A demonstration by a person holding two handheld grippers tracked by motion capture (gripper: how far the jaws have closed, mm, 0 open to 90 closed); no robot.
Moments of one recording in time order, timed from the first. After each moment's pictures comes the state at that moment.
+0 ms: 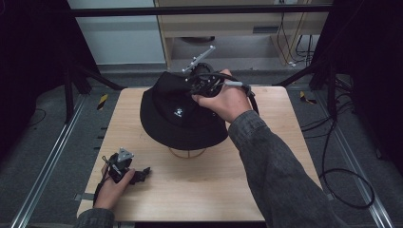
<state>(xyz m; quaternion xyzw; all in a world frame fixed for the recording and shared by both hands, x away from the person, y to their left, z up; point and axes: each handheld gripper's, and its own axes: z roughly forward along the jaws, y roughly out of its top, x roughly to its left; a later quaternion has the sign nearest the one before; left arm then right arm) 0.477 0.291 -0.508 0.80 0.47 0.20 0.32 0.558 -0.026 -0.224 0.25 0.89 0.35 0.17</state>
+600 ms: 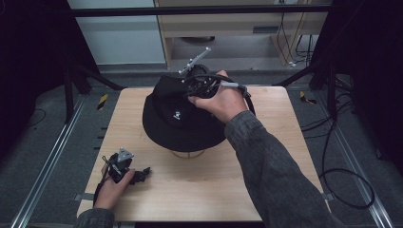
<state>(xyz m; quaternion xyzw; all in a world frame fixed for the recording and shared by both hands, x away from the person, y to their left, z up) 0.477 0.291 -0.508 0.80 0.47 0.20 0.32 0.559 -0.019 -0.229 0.25 0.89 0.35 0.17</state>
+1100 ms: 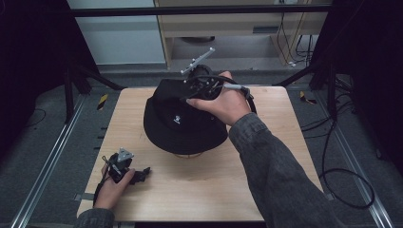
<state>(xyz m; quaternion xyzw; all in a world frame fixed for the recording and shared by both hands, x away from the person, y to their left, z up) 0.477 0.291 -0.508 0.80 0.47 0.21 0.32 0.550 -0.024 -0.225 0.25 0.88 0.36 0.17</state>
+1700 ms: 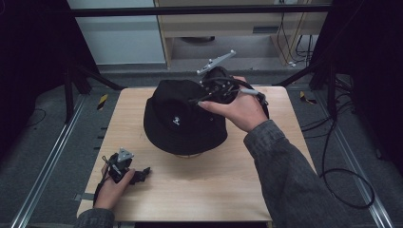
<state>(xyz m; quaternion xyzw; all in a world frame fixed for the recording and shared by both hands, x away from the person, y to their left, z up) 0.477 0.291 -0.508 0.80 0.47 0.20 0.32 0.534 -0.058 -0.223 0.28 0.86 0.40 0.17</state>
